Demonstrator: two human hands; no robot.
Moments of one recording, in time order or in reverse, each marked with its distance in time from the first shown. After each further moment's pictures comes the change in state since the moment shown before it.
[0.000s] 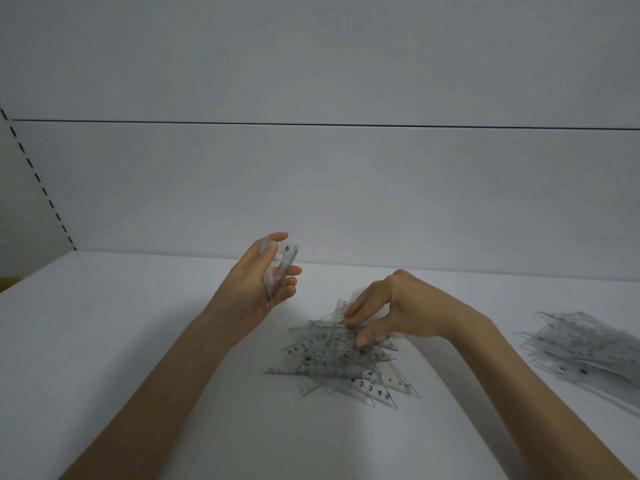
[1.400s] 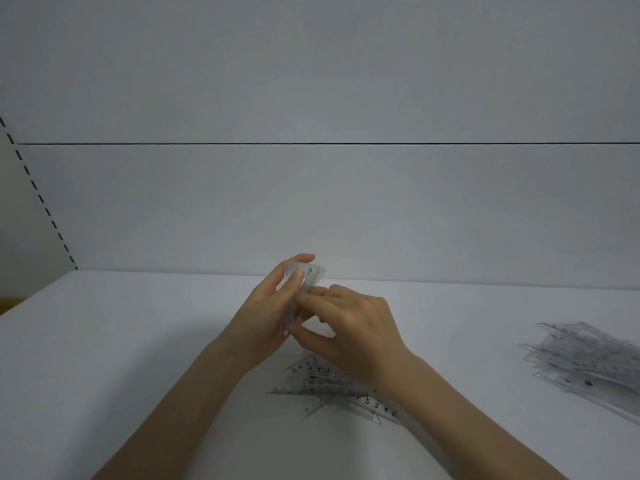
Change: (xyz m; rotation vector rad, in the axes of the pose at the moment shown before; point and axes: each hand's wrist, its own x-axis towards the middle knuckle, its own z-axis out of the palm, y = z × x) left_hand -0.007 -0.008 0.009 0.026 -0.286 0.045; right_hand 0.023 -0.056 0.057 -0.385 0.756 -0.398
